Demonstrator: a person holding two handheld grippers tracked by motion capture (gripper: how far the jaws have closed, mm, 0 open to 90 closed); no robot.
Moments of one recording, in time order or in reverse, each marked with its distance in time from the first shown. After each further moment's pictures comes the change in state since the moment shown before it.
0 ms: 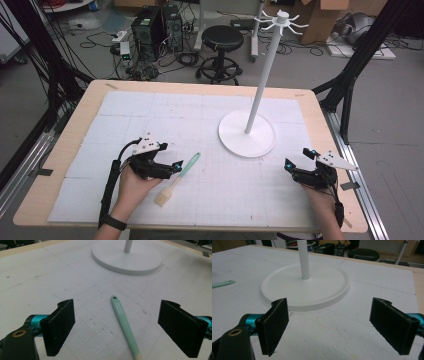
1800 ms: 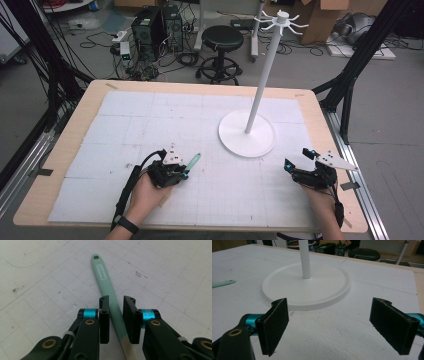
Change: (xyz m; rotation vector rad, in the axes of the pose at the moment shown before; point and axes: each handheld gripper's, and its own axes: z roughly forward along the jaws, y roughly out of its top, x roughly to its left) left arm -0.028 -0.015 0.036 0.282 0.023 0.102; right arm 0.001 0.000 0.000 0.003 0.005 0.000
